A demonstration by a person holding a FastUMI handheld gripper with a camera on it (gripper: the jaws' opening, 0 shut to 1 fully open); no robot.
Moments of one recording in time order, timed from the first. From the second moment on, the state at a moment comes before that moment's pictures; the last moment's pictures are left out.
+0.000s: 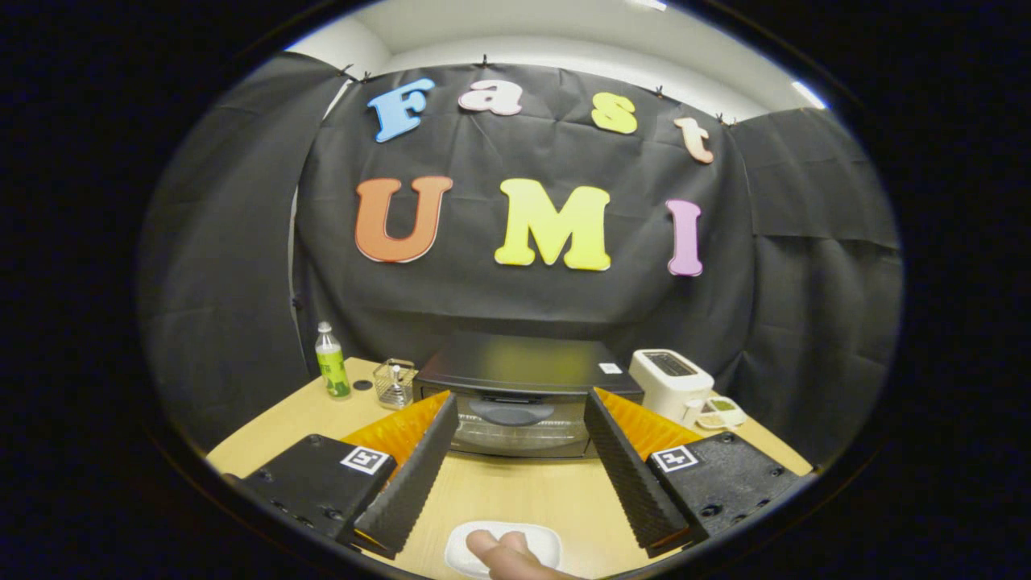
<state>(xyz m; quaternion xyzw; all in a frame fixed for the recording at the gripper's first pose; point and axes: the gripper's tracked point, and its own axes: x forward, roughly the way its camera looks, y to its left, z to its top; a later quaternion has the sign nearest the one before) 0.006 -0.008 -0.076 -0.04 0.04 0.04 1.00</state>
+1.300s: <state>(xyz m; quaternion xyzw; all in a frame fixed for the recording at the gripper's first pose) -0.148 -0.118 -0.016 0.01 -0.03 0.09 1.00</state>
